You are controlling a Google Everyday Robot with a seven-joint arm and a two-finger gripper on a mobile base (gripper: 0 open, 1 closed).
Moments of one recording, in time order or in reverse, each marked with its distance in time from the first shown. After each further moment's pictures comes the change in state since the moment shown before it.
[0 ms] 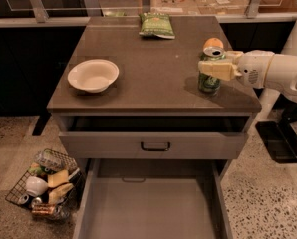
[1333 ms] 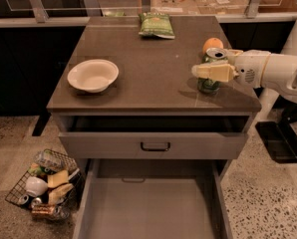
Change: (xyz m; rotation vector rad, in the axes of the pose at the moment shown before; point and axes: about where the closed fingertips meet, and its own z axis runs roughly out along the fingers) arm -0.001 0.005 0.008 -0.016 -0.001 -0.001
